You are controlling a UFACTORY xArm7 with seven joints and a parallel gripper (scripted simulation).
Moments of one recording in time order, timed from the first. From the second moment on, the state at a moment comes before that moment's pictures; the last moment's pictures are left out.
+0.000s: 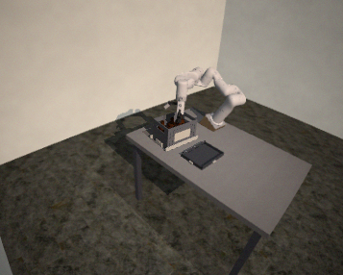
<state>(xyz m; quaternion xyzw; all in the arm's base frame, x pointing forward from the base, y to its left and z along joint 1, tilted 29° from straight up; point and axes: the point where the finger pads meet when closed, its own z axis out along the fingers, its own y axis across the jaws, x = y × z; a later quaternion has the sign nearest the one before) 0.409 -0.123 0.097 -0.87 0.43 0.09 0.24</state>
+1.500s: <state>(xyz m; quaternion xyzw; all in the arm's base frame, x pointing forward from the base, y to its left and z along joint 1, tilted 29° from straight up) 0.410 -0.123 0.097 -0.87 0.43 0.09 0.24</state>
